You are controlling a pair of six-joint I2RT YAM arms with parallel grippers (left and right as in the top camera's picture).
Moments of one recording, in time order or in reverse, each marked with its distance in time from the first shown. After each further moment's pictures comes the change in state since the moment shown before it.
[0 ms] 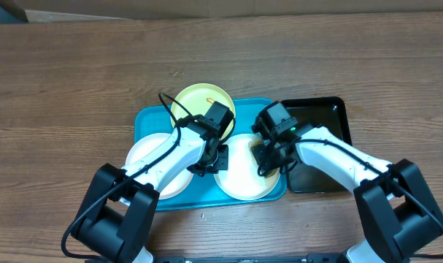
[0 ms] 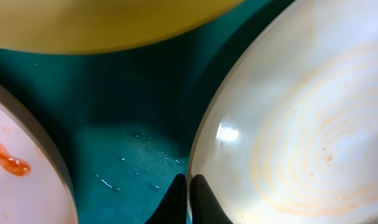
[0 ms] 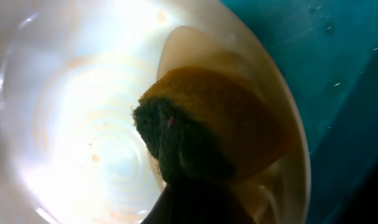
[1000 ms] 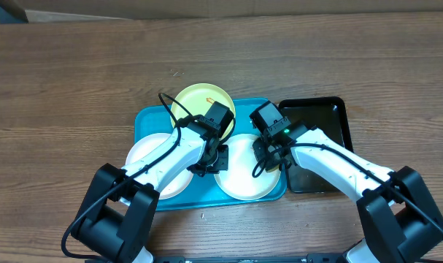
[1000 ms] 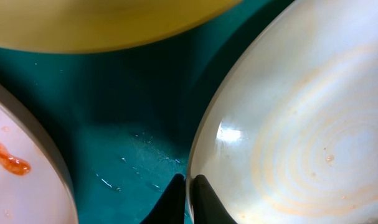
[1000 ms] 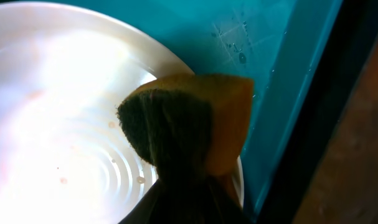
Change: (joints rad) left arm 0.000 0.000 0.000 -0.001 0.000 0.000; right arm 0.079 -0.036 0.031 -0.034 0.283 0.087
